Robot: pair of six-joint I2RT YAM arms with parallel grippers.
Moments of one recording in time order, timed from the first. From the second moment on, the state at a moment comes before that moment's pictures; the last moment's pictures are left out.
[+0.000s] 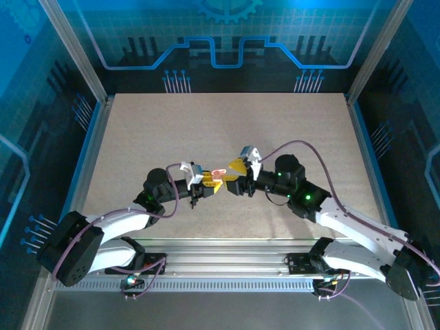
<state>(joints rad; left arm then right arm) -0.52 1.21 0.33 0.84 0.70 -0.04 0.77 0.99 0.69 0.12 -0.36 0.11</state>
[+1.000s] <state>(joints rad) -0.54 1.17 0.31 0.82 0.70 0.15 0.72 0.97 0.60 0.03 -0.53 -0.49</state>
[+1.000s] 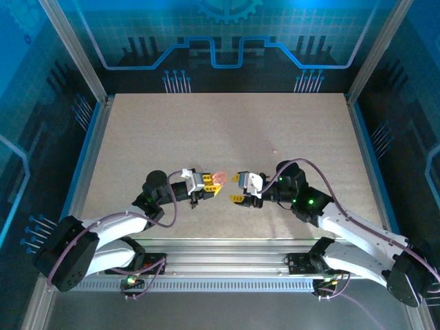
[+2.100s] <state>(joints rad) -0.55 1.12 0.31 0.76 0.67 0.16 0.73 1.09 0.63 0.12 -0.65 -0.48</state>
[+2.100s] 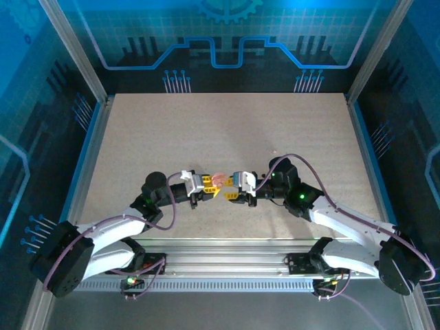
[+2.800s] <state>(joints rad) -0.56 1.09 0.31 0.73 0.65 0.18 0.73 1.11 0.67 0.11 -0.66 -0.48</state>
